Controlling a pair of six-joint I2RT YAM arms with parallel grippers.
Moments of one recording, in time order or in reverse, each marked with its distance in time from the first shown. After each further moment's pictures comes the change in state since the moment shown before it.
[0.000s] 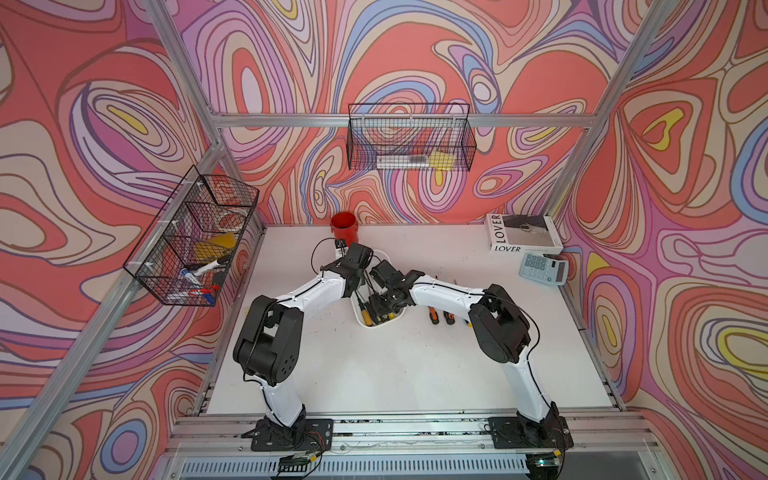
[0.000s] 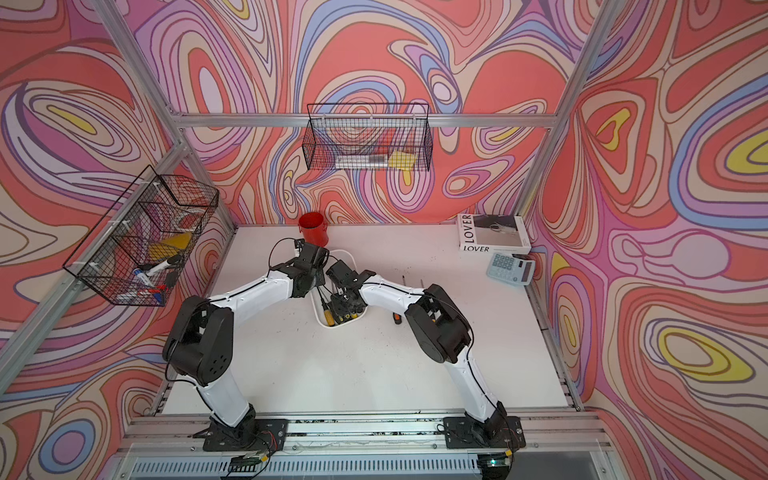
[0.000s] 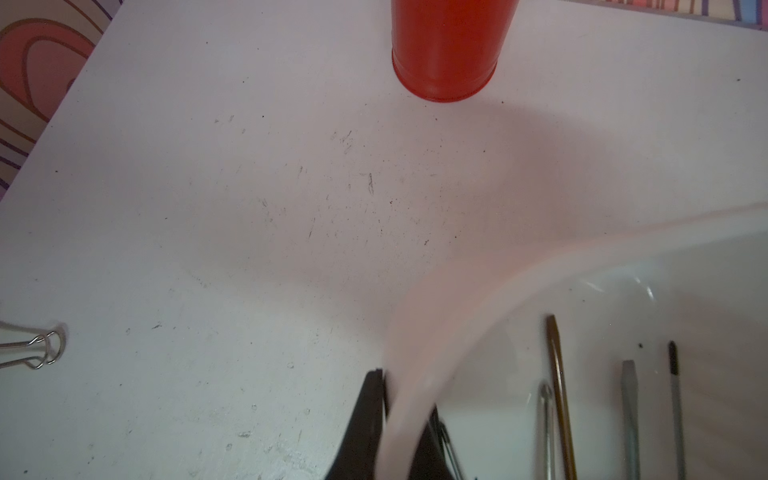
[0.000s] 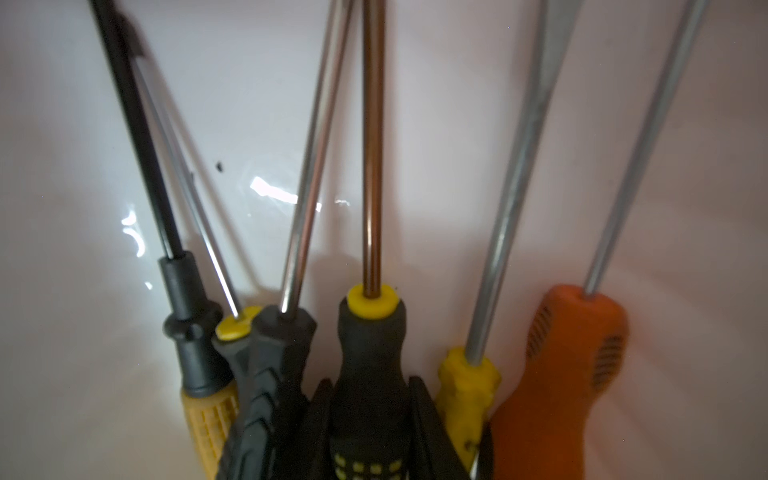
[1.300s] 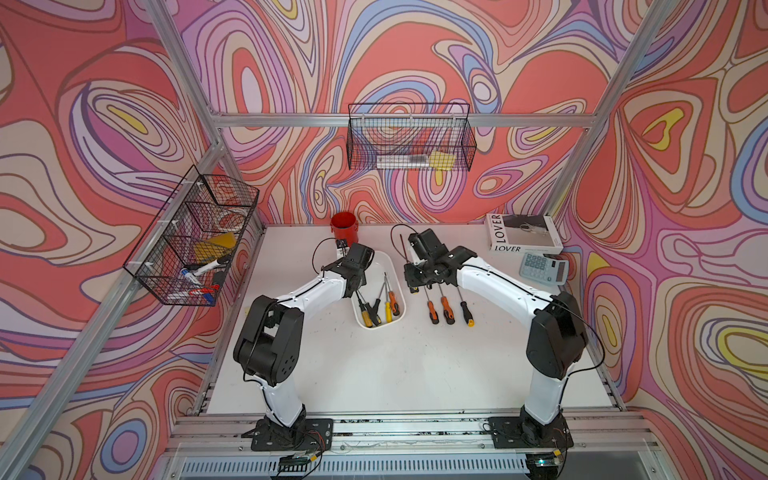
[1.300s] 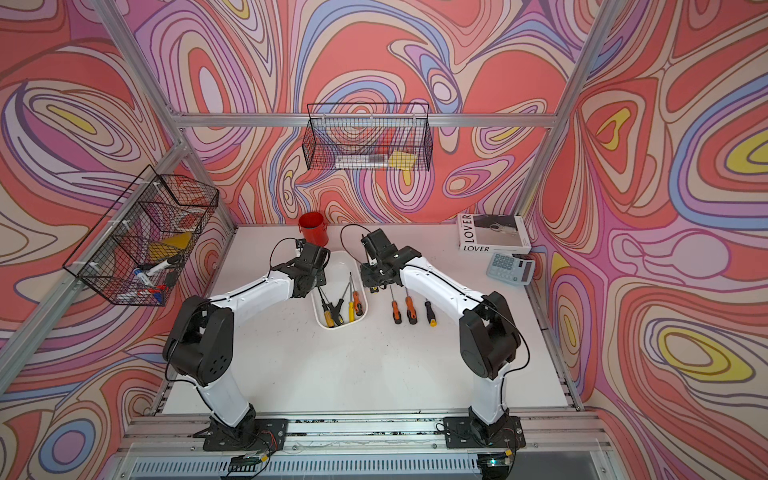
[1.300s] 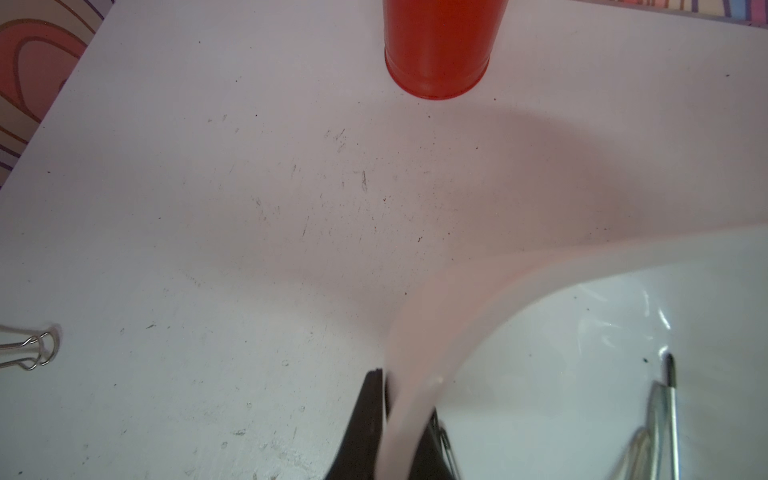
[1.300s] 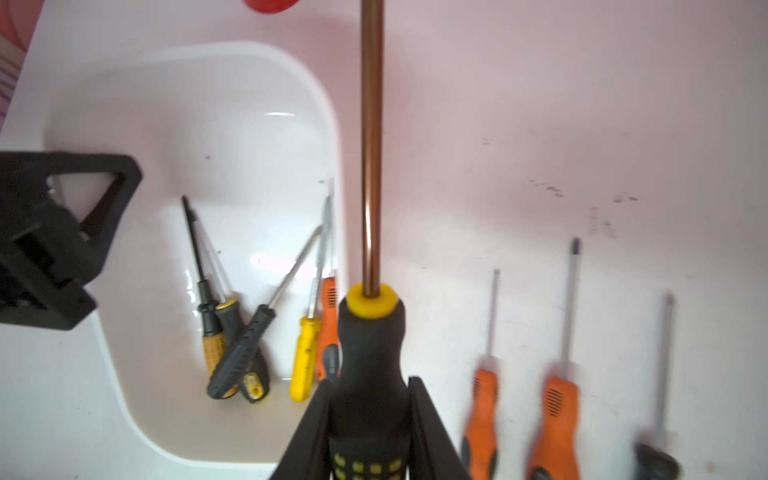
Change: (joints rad) left arm -0.005 0.000 0.000 0.001 0.004 0.002; right arm -0.204 -0.368 -0.108 -0.119 0.061 -0.035
